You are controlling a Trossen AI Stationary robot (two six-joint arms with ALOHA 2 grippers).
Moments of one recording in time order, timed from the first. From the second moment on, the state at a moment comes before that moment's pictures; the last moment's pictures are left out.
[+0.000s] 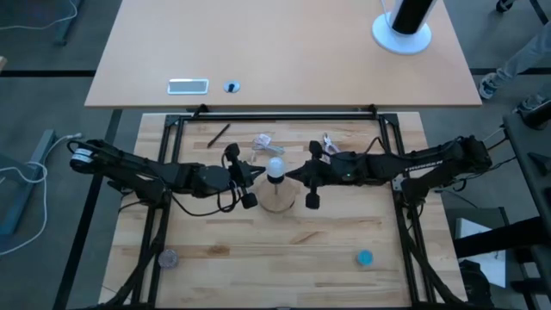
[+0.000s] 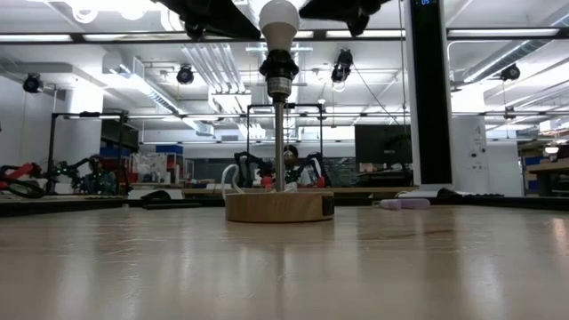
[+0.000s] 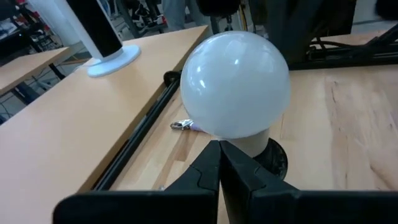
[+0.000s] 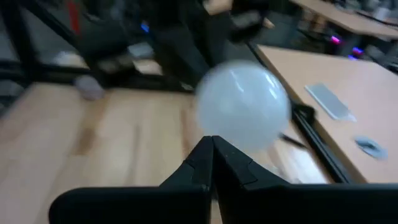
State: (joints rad) left arm -0.19 1.27 0.93 -0.02 -0.62 0.05; right arm 0.12 1.33 1.00 0.02 0.23 -0.10
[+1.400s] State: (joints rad) left arm -0.20 1.24 0.93 -0.05 -0.62 0.07; right arm 0.11 1.34 1.00 0.06 0.18 -0.10
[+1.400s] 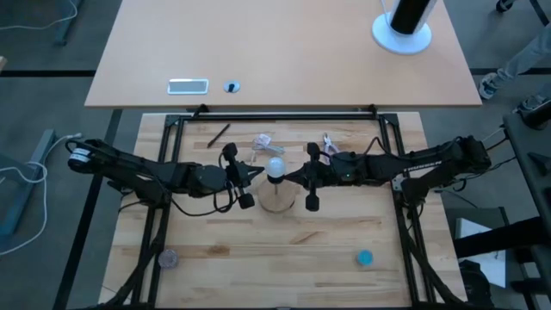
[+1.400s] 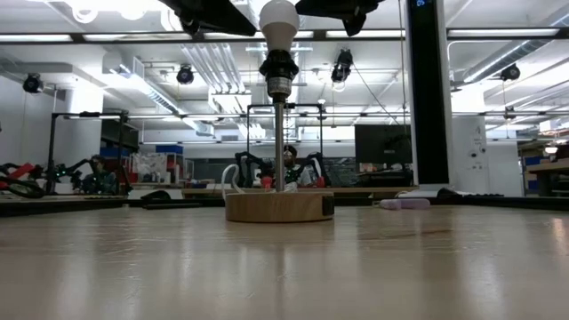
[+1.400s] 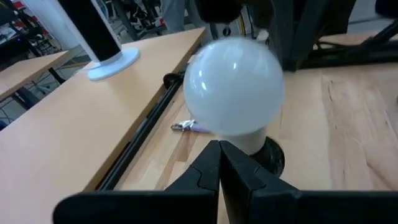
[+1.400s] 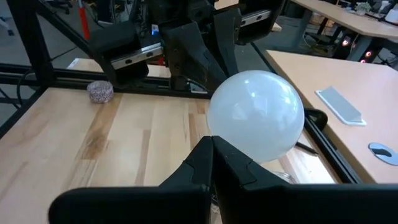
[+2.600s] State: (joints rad) left arm -0.19 1.26 0.93 0.05 -0.63 0.17; right arm 0.10 1.34 1.00 0.06 0.35 -0.16
